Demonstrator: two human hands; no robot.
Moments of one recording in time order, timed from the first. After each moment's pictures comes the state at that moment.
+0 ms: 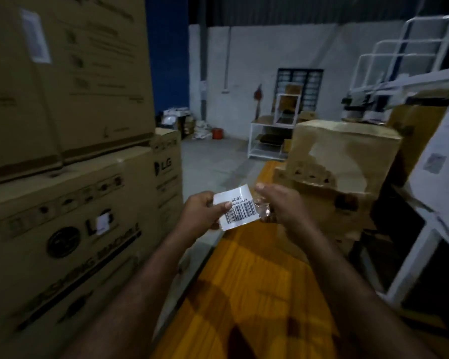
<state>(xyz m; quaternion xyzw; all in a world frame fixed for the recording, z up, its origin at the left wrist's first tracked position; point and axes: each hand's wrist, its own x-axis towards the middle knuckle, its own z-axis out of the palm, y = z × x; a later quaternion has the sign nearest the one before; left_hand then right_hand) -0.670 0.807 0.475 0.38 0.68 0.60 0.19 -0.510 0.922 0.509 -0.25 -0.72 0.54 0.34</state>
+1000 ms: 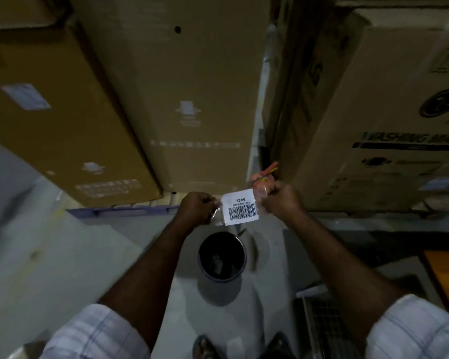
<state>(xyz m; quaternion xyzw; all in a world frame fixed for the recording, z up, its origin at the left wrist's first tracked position) -0.504 0.120 0.208 -0.29 0.78 0.55 0.06 -0.602 0.325 0.209 0.02 -0.87 0.45 -0.16</state>
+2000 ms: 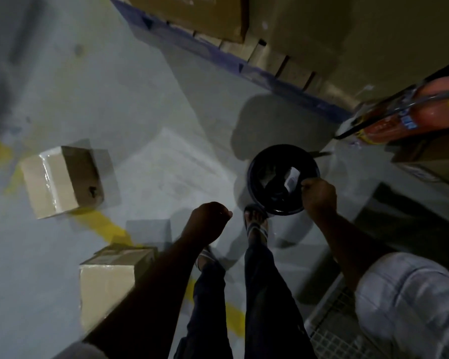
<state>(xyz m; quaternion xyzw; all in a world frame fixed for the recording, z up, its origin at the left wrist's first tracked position) -0.402 0.074 -0.124 -0.53 0.64 0.46 0.29 -0.629 0.210 -0.215 0.21 -0.91 0.04 -0.36</state>
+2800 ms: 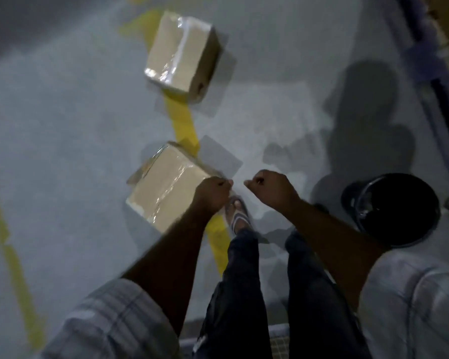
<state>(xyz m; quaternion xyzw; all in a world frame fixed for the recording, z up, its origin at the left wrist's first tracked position) -0.050 0.099 -0.127 -0.78 0.36 0.52 0.02 -0.222 0.080 -0.157 0.57 -0.63 -0.03 -0.53</state>
